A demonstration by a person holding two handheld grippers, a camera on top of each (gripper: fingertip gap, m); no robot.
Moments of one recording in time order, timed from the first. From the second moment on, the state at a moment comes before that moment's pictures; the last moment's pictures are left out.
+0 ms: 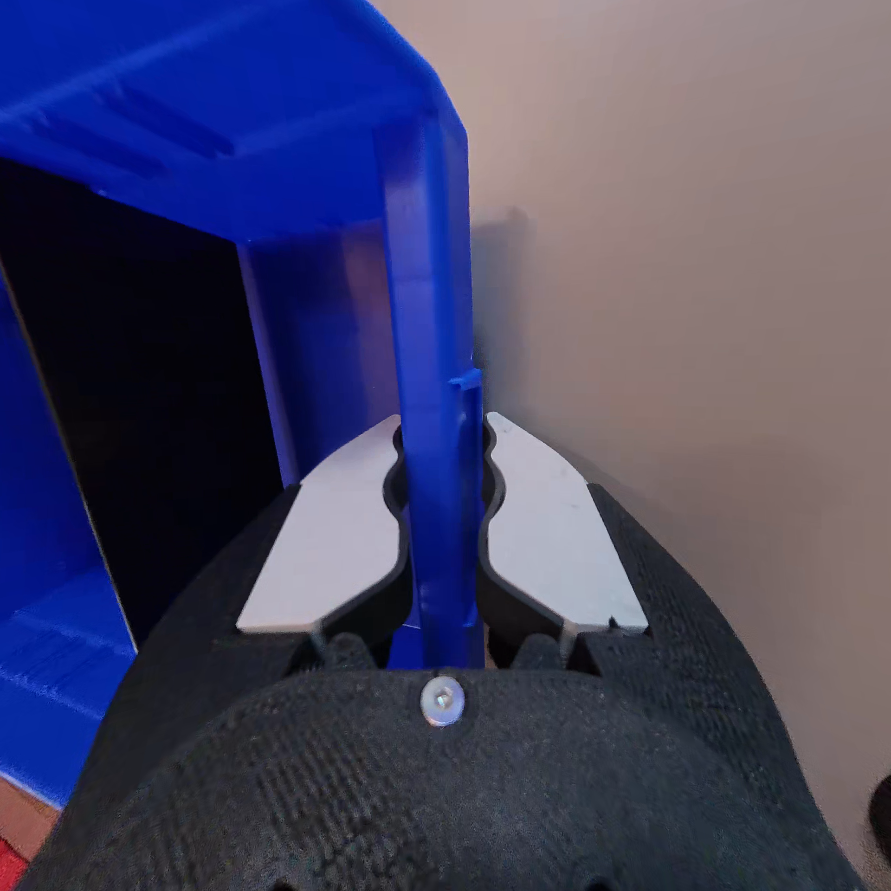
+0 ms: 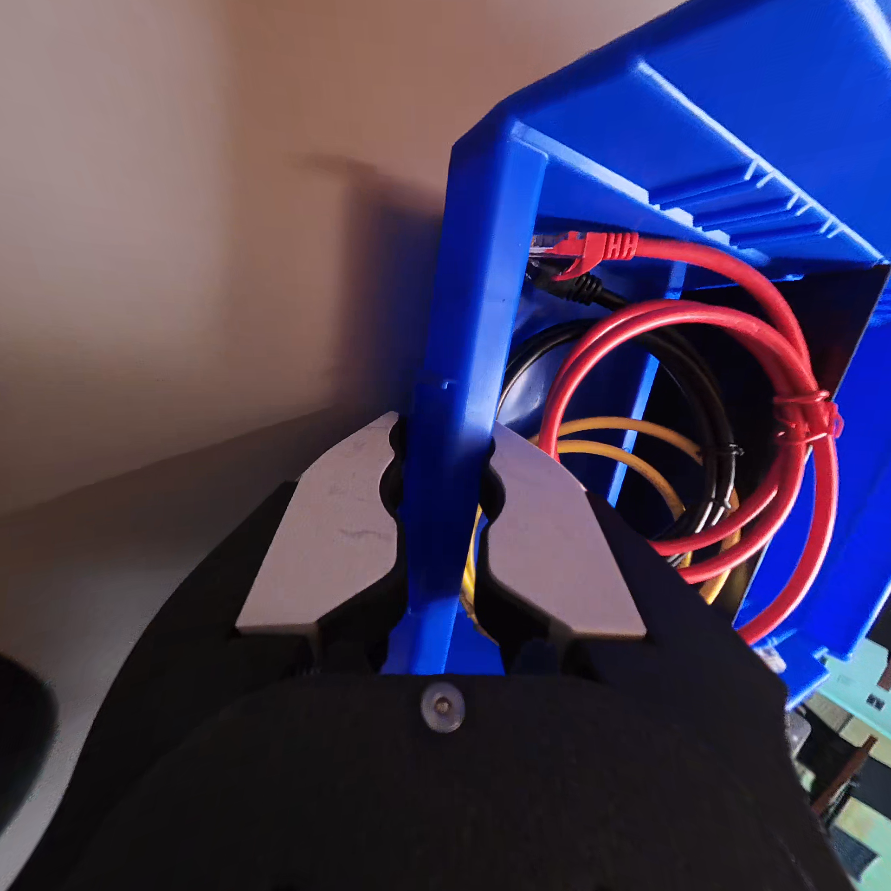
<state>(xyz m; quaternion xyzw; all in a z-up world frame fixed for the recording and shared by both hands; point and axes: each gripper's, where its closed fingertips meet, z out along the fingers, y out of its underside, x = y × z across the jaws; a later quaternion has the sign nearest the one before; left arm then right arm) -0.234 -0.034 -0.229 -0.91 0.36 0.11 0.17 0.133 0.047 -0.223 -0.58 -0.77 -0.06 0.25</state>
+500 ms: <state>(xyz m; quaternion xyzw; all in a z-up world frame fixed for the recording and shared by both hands) -0.083 0.006 -0.217 -0.77 0.56 0.14 0.28 0.093 -0.074 -0.184 -0.52 -0.78 0.03 0.36</state>
